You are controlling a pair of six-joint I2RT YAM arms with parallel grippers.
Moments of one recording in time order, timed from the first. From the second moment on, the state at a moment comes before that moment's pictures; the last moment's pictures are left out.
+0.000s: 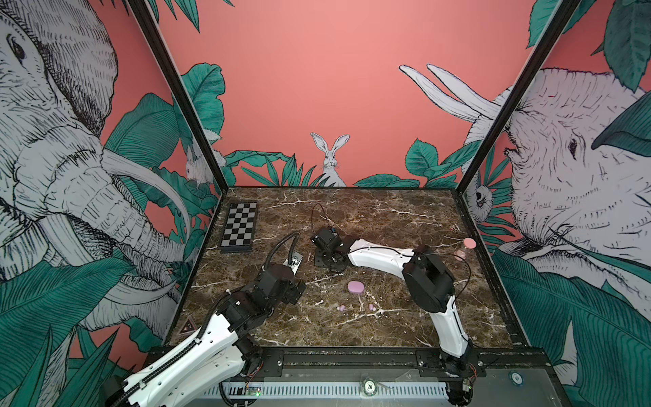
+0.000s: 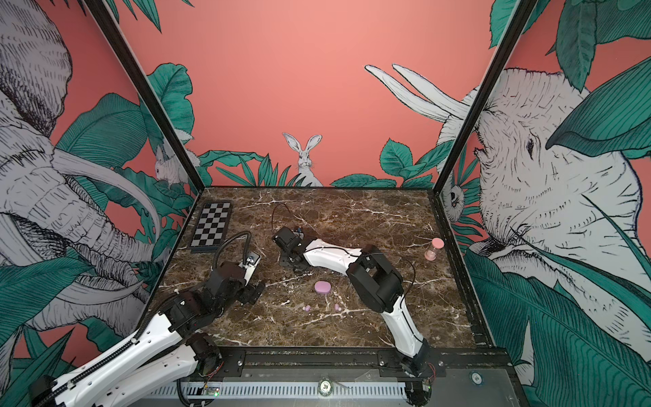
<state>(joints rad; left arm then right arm) -0.80 0.71 0.59 -0.62 -0.43 0.04 0.92 2.13 1.60 -0.52 0.09 0.89</state>
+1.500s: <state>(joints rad) -0.80 0.59 0.53 -0.54 -0.23 0.14 0.73 2.10 1.71 -0.52 -0.37 0.60</state>
